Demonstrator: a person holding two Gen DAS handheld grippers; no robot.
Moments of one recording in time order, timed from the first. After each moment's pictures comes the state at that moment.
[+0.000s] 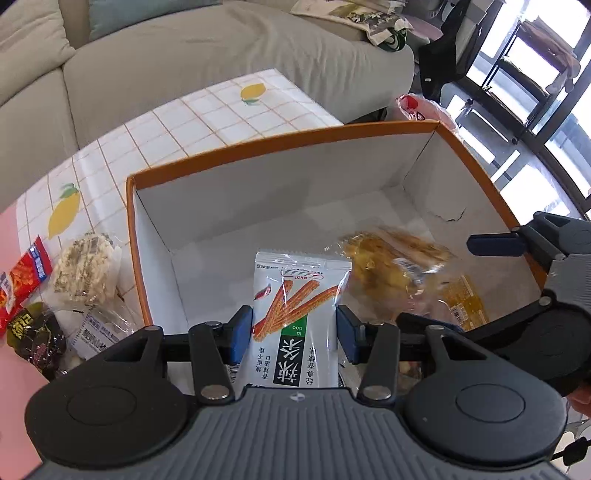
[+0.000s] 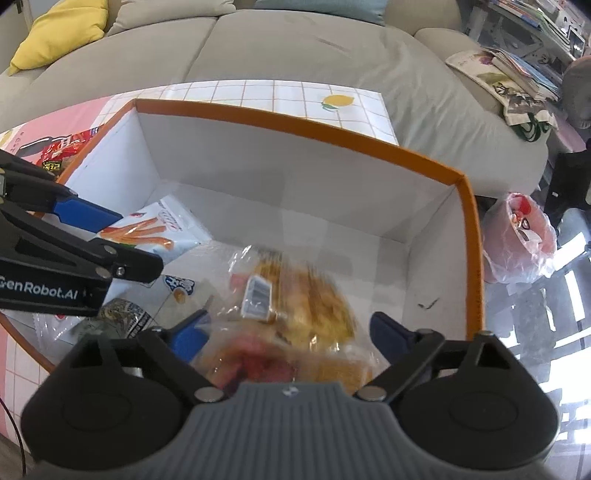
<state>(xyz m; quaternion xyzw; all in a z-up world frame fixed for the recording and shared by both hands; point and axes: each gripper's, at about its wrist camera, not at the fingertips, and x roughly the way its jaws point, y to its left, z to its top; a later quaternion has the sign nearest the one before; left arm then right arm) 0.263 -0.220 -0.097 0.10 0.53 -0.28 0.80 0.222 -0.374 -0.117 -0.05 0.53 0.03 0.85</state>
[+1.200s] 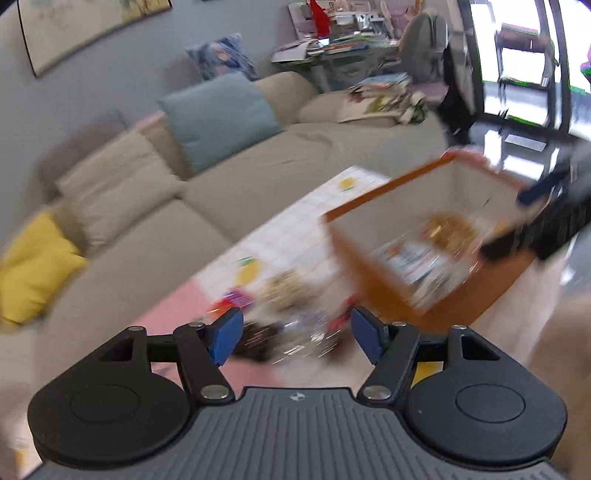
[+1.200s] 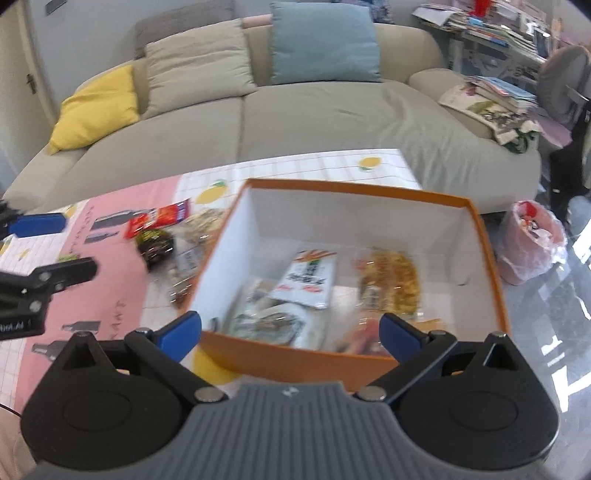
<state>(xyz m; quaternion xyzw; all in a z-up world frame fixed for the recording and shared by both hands) 0.121 -0.047 -0.023 0.25 0.29 -0.20 0.90 0.128 -0.299 -0.035 0.04 0.44 0.05 0.90</state>
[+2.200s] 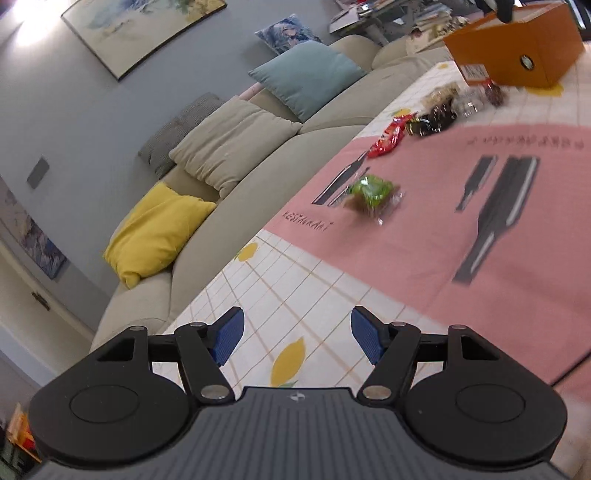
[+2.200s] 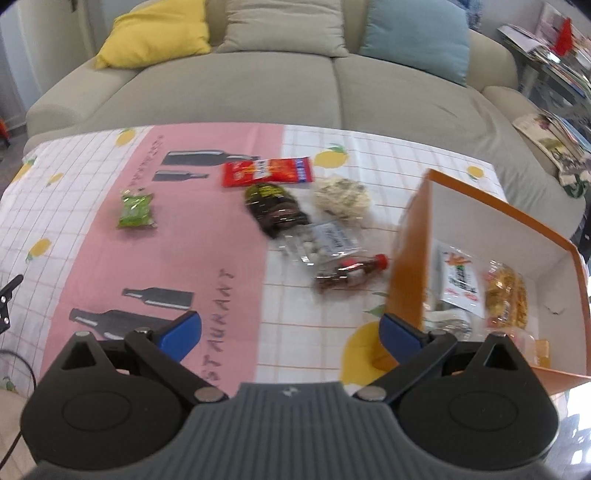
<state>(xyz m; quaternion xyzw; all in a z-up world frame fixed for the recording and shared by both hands) 0.039 0.254 -0.147 0.37 0.22 -0.09 0.90 0.143 -0.085 -0.048 -0.07 0.49 0.09 0.87</state>
